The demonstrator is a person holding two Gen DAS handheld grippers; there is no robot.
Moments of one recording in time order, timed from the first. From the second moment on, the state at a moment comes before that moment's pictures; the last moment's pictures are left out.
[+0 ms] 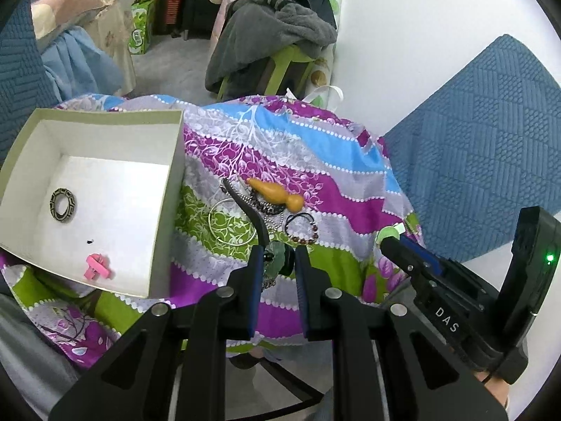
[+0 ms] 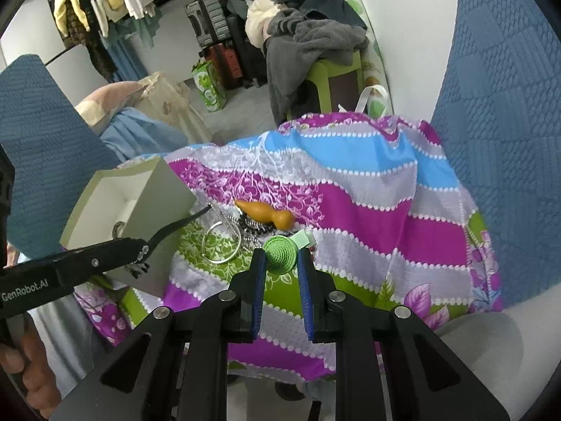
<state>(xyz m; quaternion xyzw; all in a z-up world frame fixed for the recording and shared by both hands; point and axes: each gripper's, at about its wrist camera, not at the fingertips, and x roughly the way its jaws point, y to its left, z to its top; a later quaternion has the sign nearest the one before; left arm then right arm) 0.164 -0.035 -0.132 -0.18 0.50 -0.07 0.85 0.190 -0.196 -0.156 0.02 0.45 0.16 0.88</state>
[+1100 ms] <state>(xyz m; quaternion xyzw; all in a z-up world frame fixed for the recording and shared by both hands) 0.162 0.088 -0.021 -0.12 0.43 -0.04 0.90 0.206 -0.081 -0.027 0.02 0.39 0.19 0.90</state>
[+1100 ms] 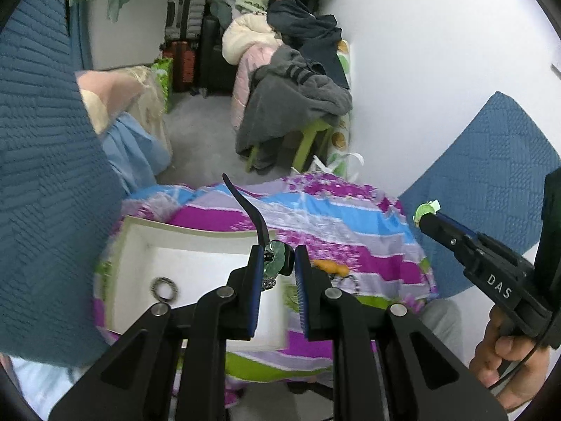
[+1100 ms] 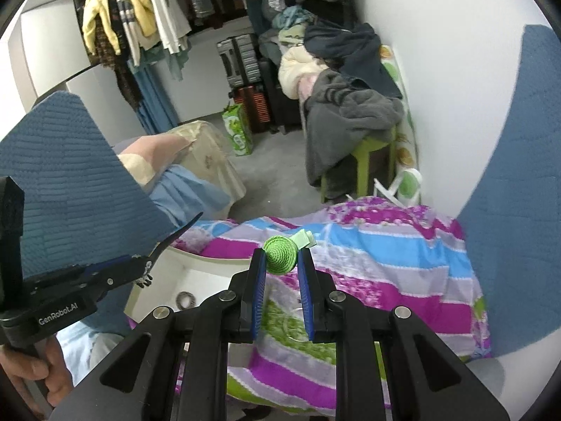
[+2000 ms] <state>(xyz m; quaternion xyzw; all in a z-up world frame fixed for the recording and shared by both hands) 0.159 0.166 -0.148 -0.14 0.50 -0.05 0.85 0.192 0.024 -0.162 -0.01 0.49 0.22 0.84</state>
